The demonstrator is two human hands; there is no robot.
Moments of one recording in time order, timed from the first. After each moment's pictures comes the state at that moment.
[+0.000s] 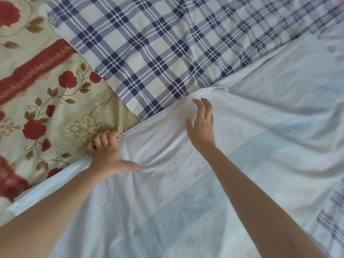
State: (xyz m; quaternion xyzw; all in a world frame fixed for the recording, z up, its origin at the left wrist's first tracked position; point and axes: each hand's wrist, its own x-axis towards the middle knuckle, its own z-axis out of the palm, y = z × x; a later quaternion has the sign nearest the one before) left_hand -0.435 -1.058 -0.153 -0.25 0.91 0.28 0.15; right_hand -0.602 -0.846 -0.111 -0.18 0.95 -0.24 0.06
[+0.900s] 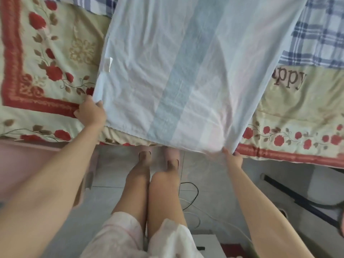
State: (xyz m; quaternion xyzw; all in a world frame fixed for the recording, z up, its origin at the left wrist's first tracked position) left_hand -0.275 -1.116 -0.079 -0.24 0.95 0.12 0.18; right_hand -0.048 -0.730 -0.076 0.70 0.59 -0.38 0.15
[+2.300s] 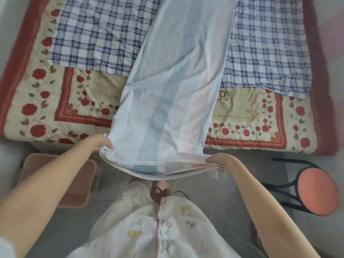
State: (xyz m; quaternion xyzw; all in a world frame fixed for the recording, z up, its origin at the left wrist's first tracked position) left_hand -0.111 -1.115 0.180 -0.19 0.81 0.19 0.52; right_hand 0.072 -0.705 0.192 0.43 0.67 -0.30 0.52
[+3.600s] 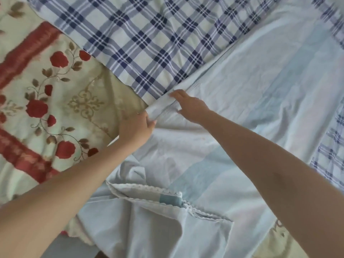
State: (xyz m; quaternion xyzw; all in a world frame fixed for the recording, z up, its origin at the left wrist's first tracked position) left_hand -0.437 -0.994 -0.099 -0.11 0.94 0.30 0.14; right_hand -0.555 -0.821 -0.069 -0.29 0.92 0.02 0.25
